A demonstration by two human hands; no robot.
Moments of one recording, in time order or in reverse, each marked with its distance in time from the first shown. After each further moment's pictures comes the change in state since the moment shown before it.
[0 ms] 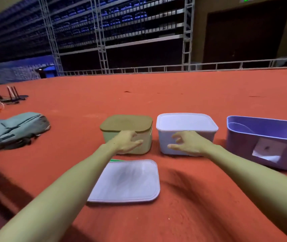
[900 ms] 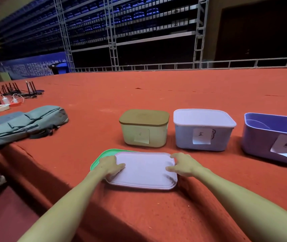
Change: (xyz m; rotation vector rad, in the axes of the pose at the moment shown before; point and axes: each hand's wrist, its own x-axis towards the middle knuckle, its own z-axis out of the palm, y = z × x) left_hand -0.090 -0.119 0.058 0.147 -0.109 -0.404; right_hand -0.015 -0.054 0.109 0.160 -0.166 0.145
